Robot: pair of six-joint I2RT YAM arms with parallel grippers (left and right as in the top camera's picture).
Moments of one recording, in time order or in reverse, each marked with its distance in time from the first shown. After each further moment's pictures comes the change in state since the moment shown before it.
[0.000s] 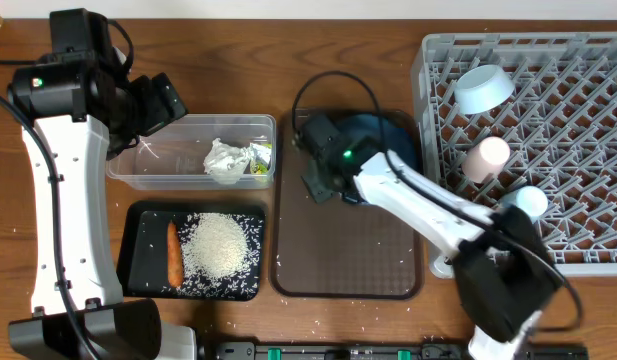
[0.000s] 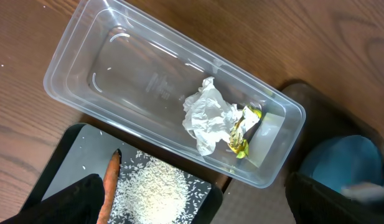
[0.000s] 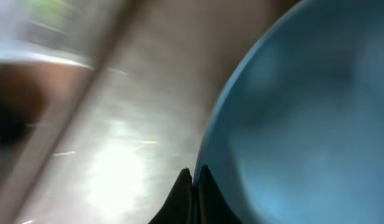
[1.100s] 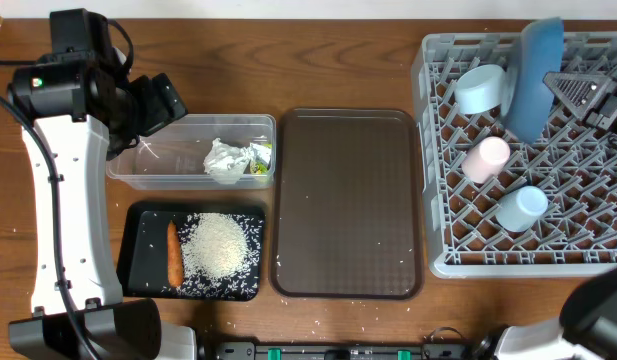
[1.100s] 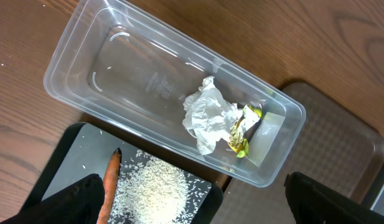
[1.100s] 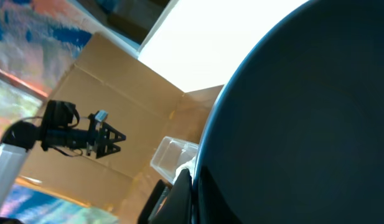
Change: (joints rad) left arm 0.000 0.000 0.000 -0.003 0.000 0.000; right arm -1.278 -0.153 0.118 -0.124 -1.466 -0.264
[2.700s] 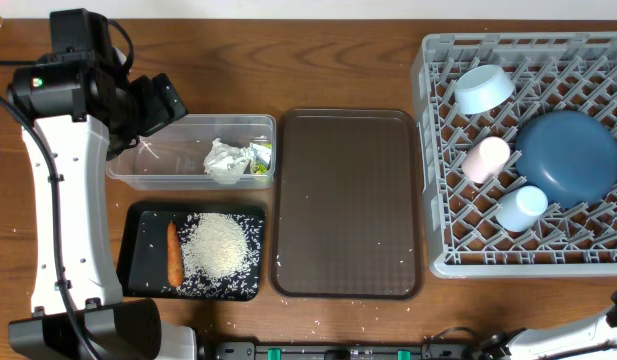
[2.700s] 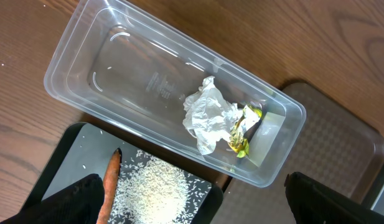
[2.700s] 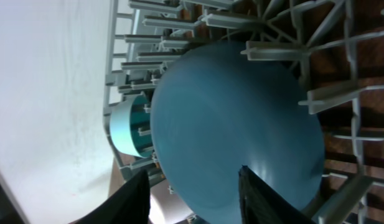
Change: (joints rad) left arm 0.000 0.000 0.000 0.000 0.000 0.000; right arm -0.447 0.168 0.001 -0.089 0.575 0.312
